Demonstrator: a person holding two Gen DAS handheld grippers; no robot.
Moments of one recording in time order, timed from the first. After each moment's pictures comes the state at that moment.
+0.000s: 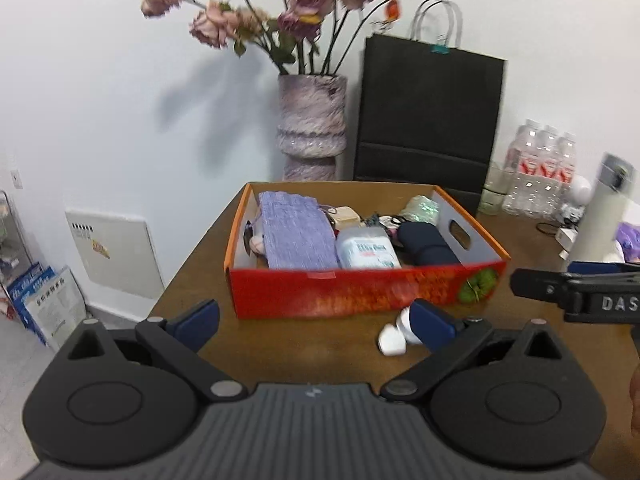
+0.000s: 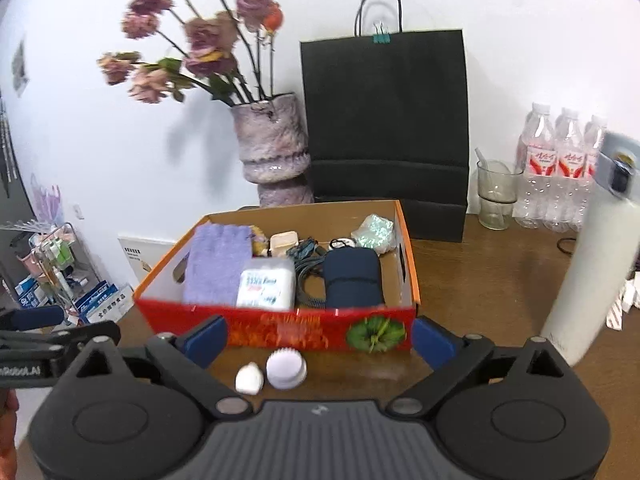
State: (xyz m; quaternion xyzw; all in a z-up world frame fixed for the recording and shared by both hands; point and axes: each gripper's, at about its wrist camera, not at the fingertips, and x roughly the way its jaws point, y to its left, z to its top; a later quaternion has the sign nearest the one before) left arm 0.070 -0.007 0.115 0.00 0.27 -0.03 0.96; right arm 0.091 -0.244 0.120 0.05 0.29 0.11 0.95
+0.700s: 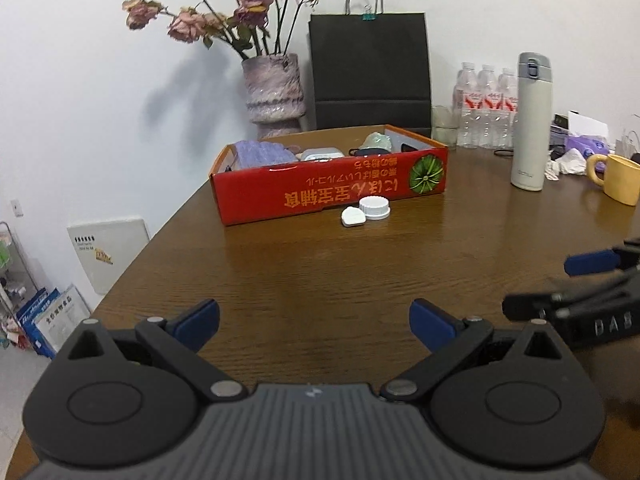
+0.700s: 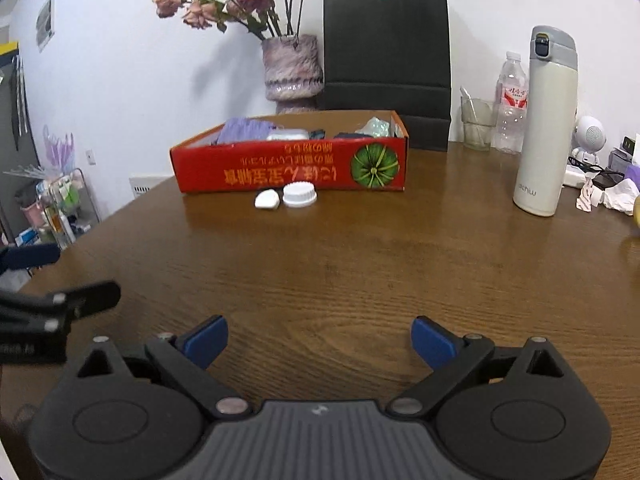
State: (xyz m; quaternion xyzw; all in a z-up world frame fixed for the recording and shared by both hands) left arm -0.050 -0.028 0.039 0.07 0.26 -0.06 0.96; right arm -0.057 -0.244 0.025 0.01 0.31 0.11 0.94
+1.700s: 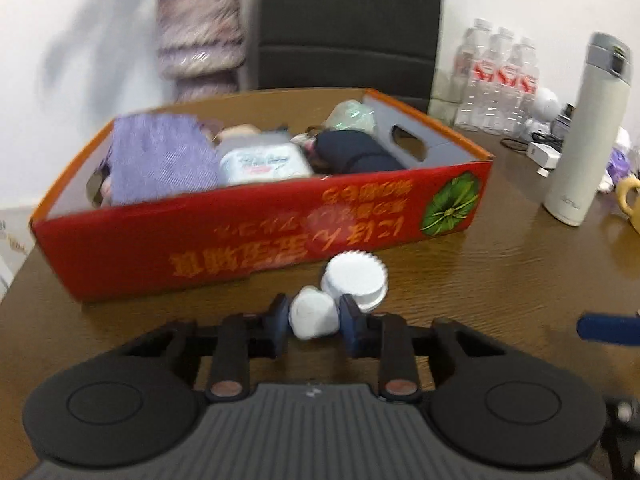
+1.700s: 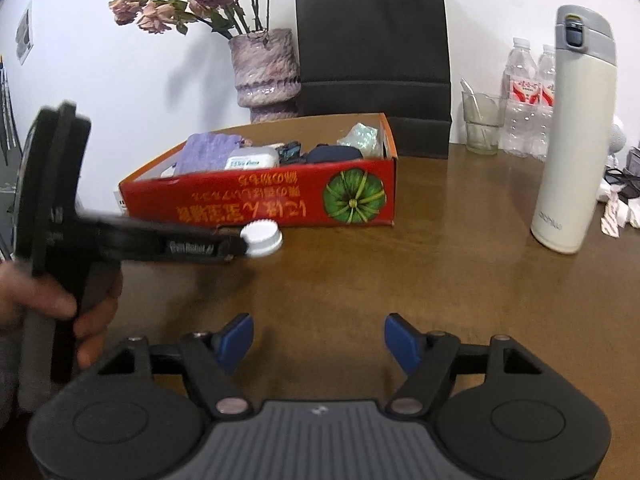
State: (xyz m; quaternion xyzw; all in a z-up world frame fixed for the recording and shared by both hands) left arm 0.166 -0.074 0.010 0.03 0.34 -0.13 0.93; right arm 0.049 -0.261 0.033 0.03 0.32 0.11 0.94
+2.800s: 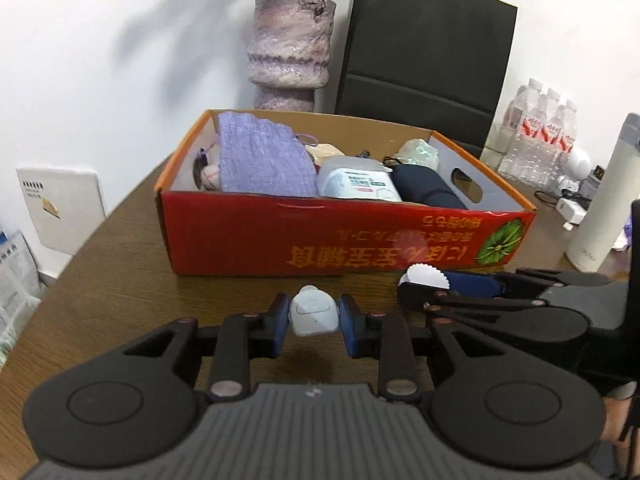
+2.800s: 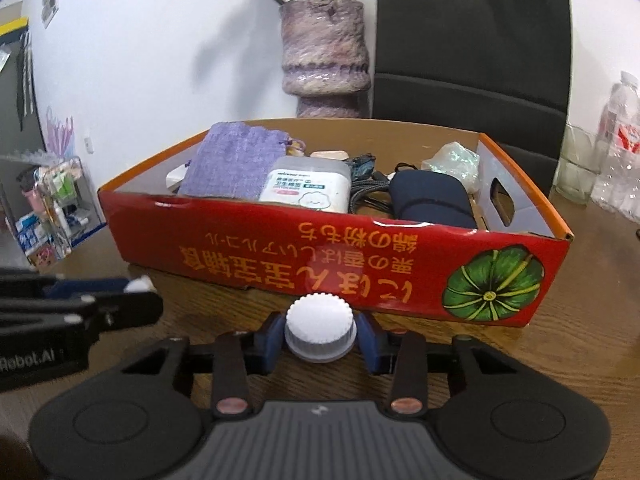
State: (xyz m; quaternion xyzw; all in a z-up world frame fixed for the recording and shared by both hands) left arm 0.145 -0.008 0.029 -0.04 0.32 -0.09 0.94; right arm 0.162 -0.175 0.014 -0.02 0.32 0.15 0.94
